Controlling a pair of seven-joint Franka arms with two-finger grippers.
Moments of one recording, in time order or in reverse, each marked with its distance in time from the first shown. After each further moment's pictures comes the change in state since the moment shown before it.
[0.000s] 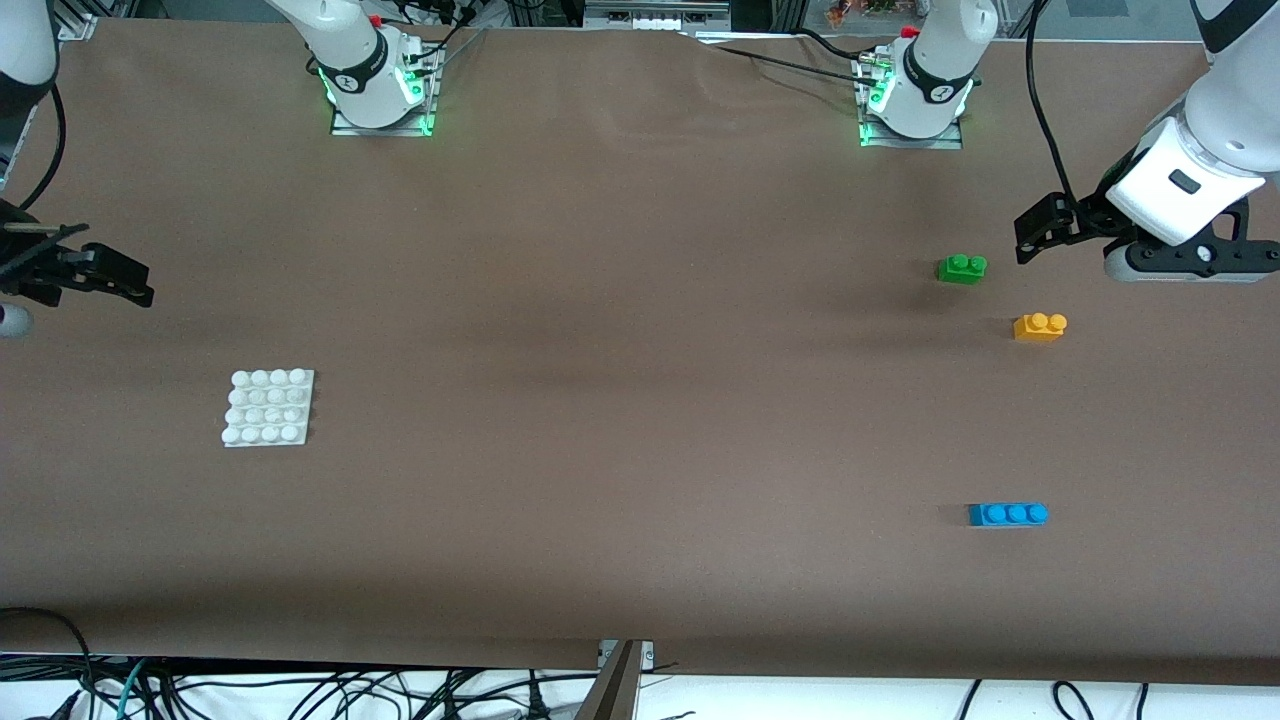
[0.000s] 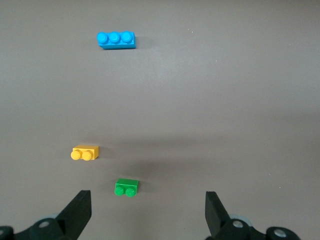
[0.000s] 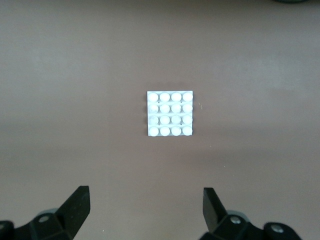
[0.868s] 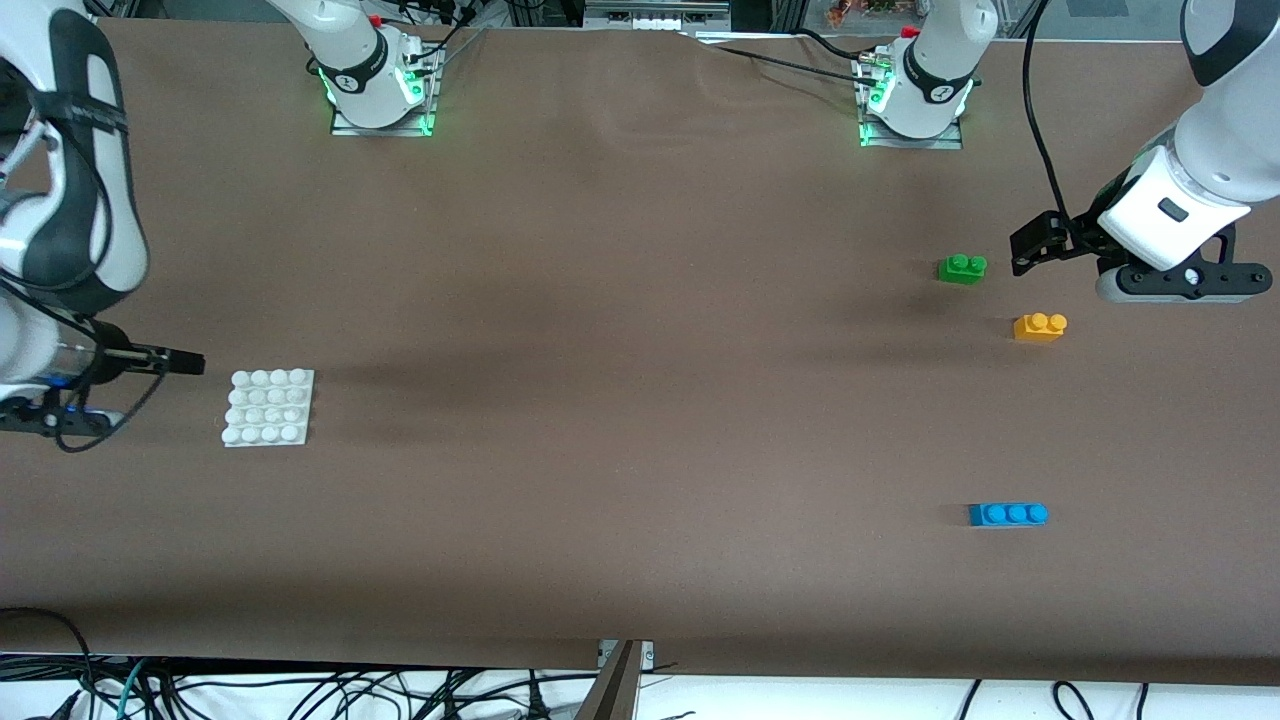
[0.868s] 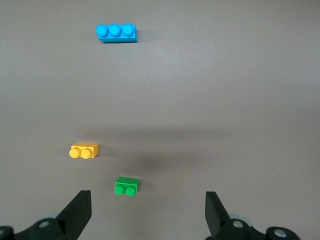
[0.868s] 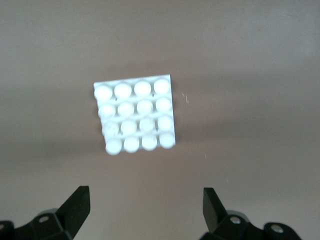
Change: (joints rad) left arm 0.002 0.038 0.007 0.001 0.000 0.002 -0.002; right arm -0.084 0.251 -0.025 -0.180 -0.004 0.302 0.000
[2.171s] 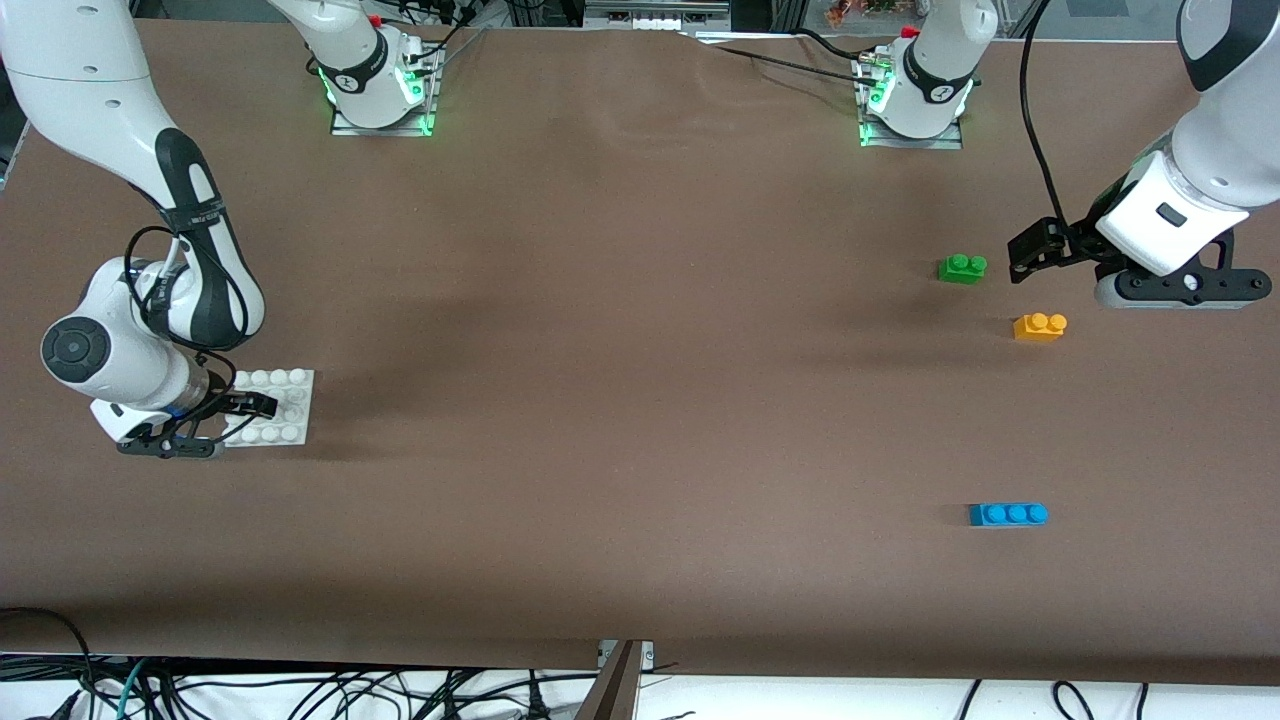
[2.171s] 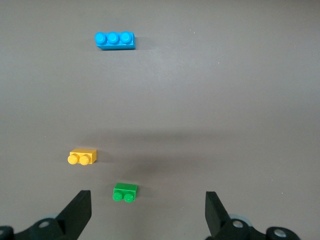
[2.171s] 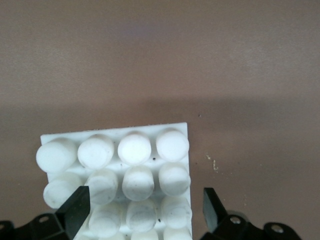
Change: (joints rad) left arm -0.001 0.007 -0.003 0.009 0.000 0.022 -0.001; right arm -0.004 0.174 0.006 -0.177 0.000 0.497 0.000
